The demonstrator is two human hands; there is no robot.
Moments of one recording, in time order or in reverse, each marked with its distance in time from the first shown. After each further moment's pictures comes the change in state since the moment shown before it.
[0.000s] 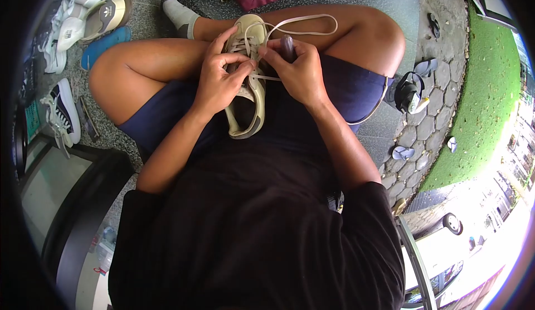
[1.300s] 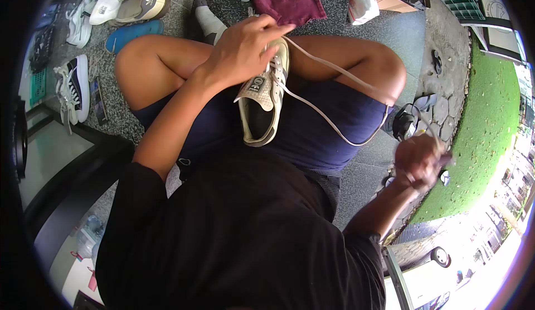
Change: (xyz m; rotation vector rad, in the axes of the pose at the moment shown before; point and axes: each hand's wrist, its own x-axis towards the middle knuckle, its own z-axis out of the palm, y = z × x) left_hand 0.072 0.047 -0.047 0.493 -0.110 0.460; right_hand -0.117 -0.029 -0.206 1.132 -0.341 -0.358
